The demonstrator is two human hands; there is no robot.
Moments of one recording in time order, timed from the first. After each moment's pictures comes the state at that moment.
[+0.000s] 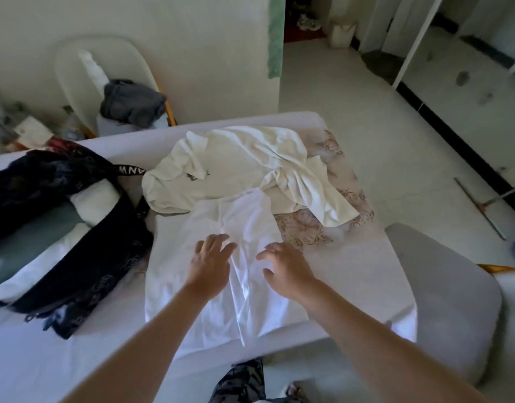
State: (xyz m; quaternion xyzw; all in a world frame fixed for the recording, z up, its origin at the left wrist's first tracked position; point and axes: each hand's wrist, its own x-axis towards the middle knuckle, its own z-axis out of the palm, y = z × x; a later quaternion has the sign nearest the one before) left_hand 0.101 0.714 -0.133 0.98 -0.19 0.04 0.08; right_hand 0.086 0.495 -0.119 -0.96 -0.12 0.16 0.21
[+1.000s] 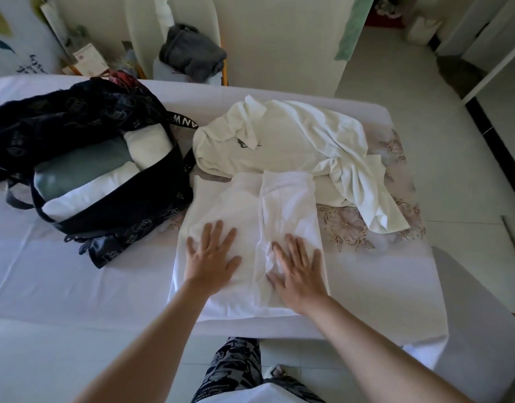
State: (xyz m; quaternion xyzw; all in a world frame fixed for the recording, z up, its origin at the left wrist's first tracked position) left_hand 0.042 0.778 -0.178 0.99 0.03 -0.12 0.08; right_hand 0.056 0.538 -0.172 -0.96 -0.19 0.21 0.02
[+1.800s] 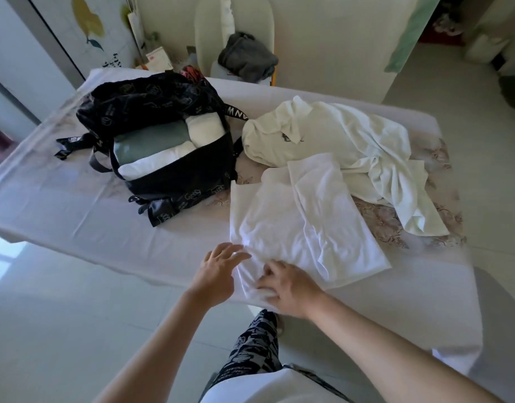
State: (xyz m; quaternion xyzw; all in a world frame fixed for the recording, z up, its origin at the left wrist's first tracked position) left_hand -0.067 0.804 -0.151 0.97 0.01 -0.05 0.22; right_hand 0.001 0.589 -0.146 -0.85 -0.45 0.23 0.13
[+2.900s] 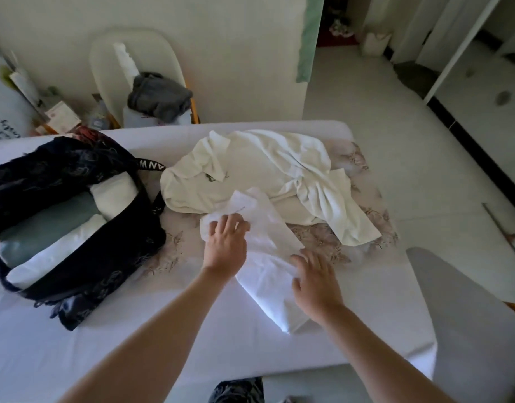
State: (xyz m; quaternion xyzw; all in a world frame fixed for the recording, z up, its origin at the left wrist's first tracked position) left_hand 0.151 0.699 -0.128 0.97 -0.11 0.16 0.12; right_hand 0.086 0.471 -0.147 -0.99 -0.07 0.03 0.15
